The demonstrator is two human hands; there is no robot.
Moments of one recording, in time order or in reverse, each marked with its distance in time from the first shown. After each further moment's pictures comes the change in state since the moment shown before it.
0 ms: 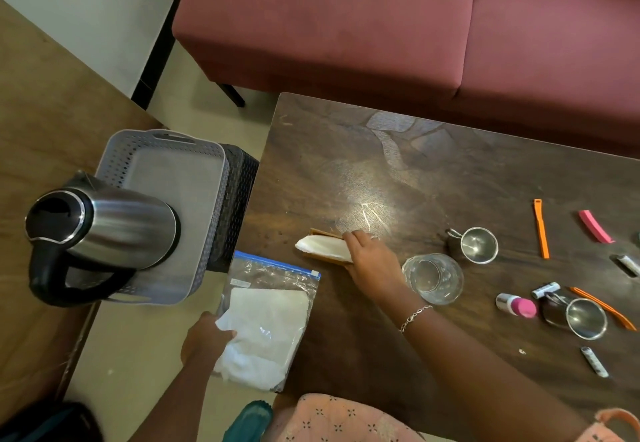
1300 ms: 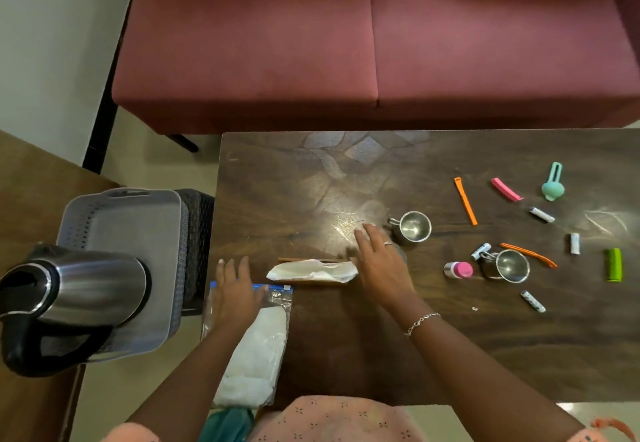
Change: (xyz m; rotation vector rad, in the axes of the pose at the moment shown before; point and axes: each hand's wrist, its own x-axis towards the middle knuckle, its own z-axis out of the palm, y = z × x) left_hand -0.046 0.121 -0.008 0.418 0.237 0.678; right_hand -0.075 0.044 -0.029 0.080 0.281 0.228
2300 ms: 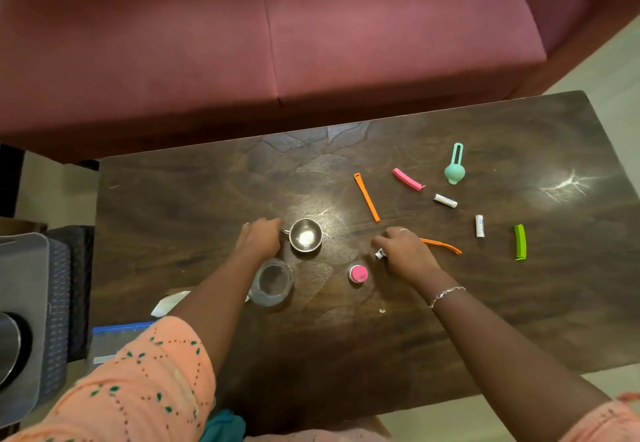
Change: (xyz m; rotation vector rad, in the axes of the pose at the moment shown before) left_hand 0.070 0.277 0.029 0.263 -0.192 0.370; right_hand -0.028 0.255 -0.052 -0.122 -0.247 0.088
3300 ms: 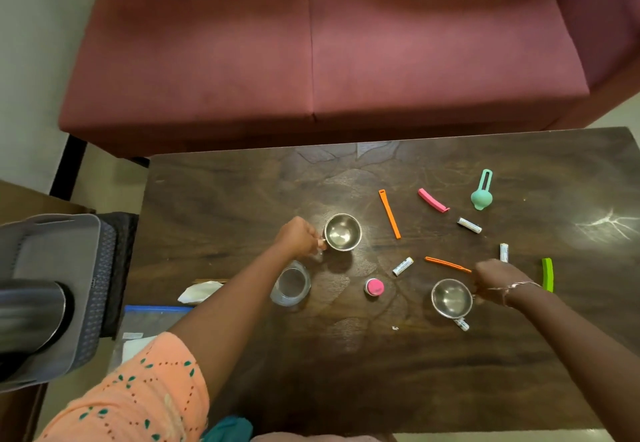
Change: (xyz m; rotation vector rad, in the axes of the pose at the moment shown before) left_hand -0.038 0.036 -0.040 -0.733 -0.076 -0.208; right_hand -0.031 0.103 -0.023 -0.155 -0.394 0.180
